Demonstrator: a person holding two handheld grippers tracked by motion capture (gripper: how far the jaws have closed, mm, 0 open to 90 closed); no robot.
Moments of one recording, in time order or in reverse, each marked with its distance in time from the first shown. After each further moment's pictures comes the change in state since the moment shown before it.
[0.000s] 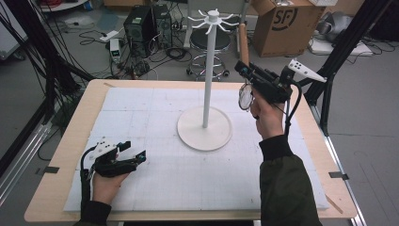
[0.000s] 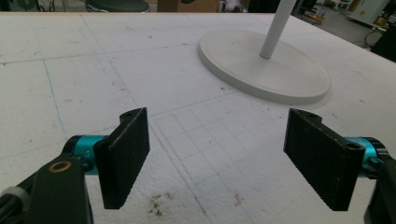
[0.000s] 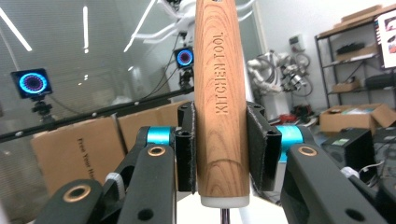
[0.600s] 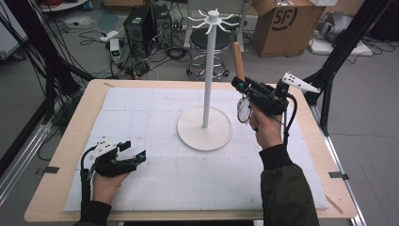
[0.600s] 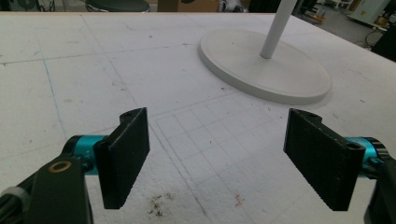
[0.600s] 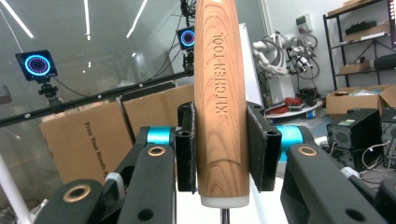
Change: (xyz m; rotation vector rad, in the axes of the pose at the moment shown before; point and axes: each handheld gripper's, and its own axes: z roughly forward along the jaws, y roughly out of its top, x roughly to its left) left arm 0.000 0.000 0.000 0.004 0.003 0.003; right arm 0.002 -0.030 -0.011 0.063 0.013 0.021
